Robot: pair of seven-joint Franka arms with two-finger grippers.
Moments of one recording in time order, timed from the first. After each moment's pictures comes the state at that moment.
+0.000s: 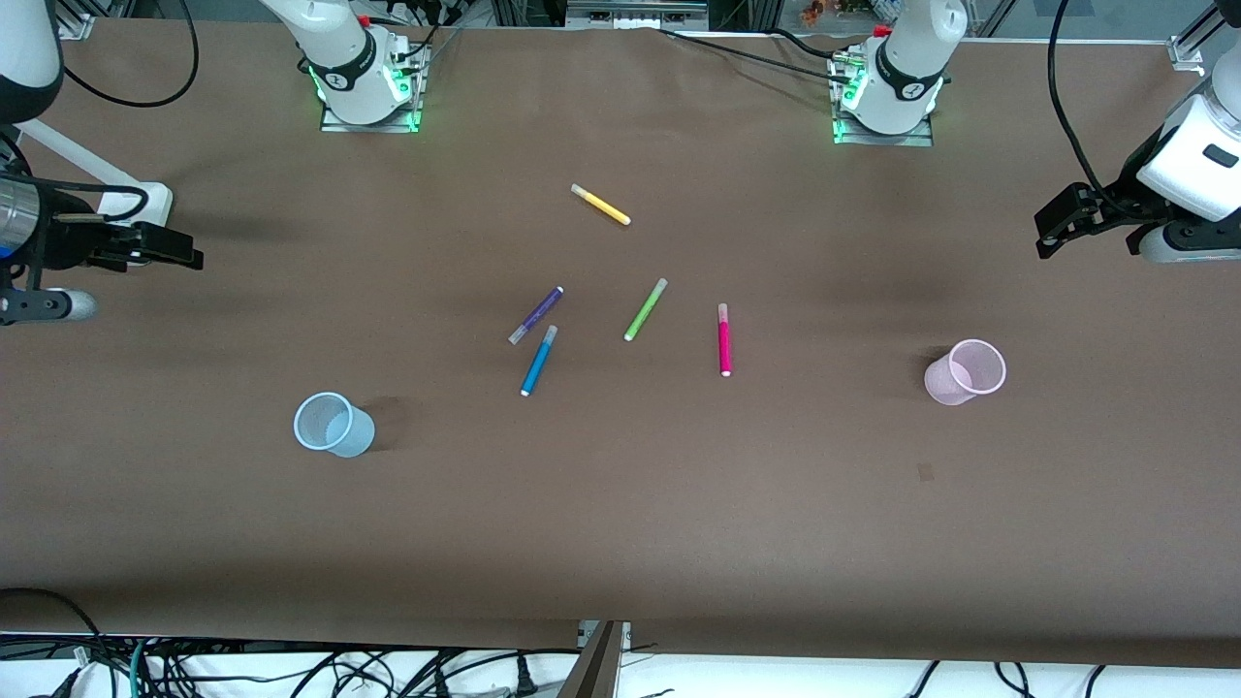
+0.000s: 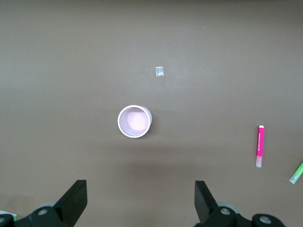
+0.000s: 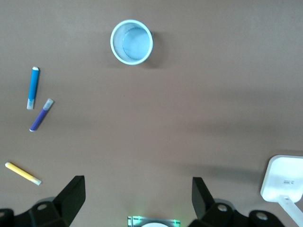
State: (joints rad) left arm -0.05 -0.03 -0.02 -1.64 0.06 1.64 -0.12; right arm -0.05 0.20 0.05 -1.46 0.05 1.47 0.00
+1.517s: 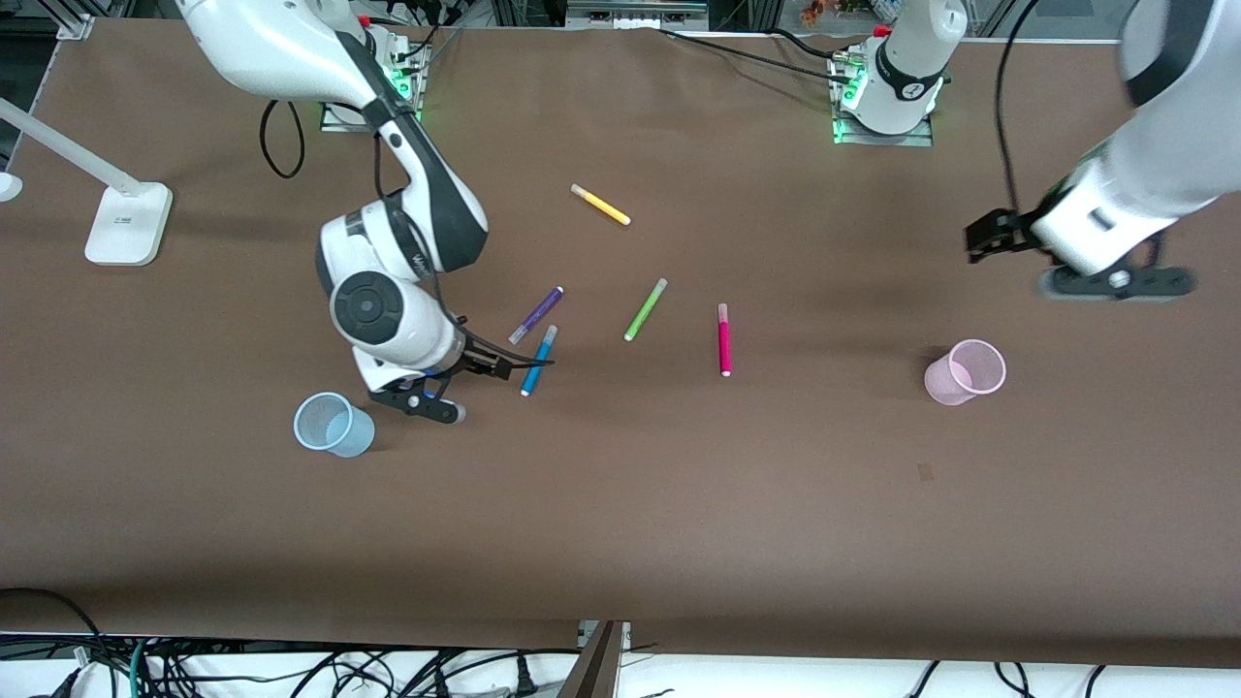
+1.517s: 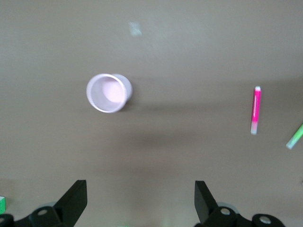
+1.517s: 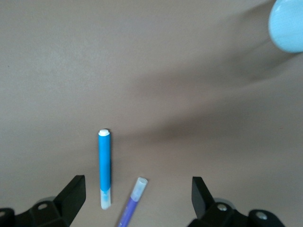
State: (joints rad) left arm -0.09 0.11 -0.09 -1.65 0.03 1.55 -0.12; right arm 0.40 0.60 0.06 -1.57 0.05 2.08 0.73
